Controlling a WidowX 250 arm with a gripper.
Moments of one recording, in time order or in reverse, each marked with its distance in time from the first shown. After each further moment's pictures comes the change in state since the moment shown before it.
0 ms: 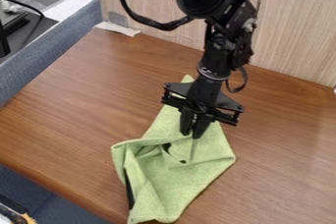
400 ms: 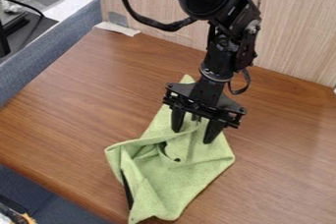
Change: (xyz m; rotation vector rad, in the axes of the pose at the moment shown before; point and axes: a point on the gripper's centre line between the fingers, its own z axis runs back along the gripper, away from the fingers) arm -0.003 -0.005 0.002 0.018 -0.002 -0.033
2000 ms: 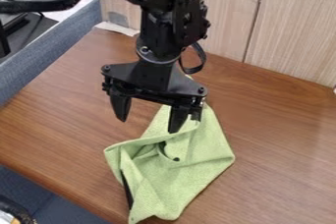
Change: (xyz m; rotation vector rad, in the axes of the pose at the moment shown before) arm -0.059 0.054 0.070 -0.036 -0.182 0.112
